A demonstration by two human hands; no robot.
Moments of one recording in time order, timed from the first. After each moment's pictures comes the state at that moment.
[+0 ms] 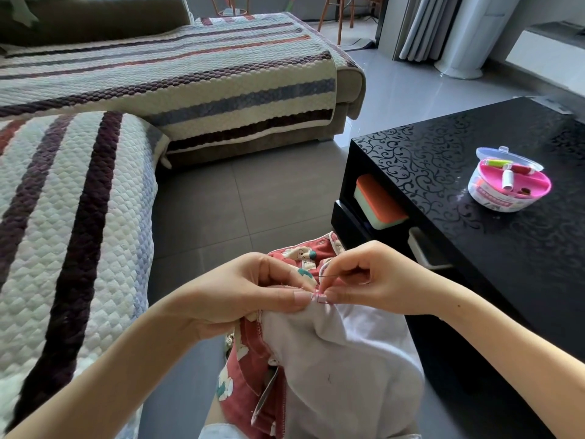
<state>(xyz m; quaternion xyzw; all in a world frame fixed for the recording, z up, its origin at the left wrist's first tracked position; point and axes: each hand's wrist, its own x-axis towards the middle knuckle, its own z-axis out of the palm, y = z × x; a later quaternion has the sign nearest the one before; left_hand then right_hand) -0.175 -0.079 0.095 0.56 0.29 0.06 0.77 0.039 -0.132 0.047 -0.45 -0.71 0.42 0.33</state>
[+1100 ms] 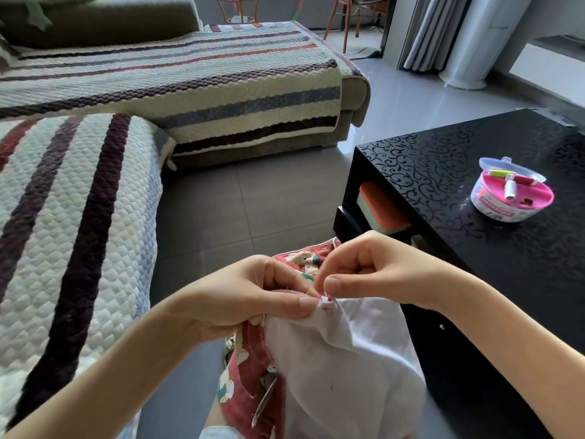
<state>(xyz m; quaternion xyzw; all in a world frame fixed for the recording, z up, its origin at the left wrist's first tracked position) -0.177 -0.081 0.099 0.58 0.28 0.06 0.76 0.029 -0.132 0.091 -0.45 -0.64 0.55 0.28</state>
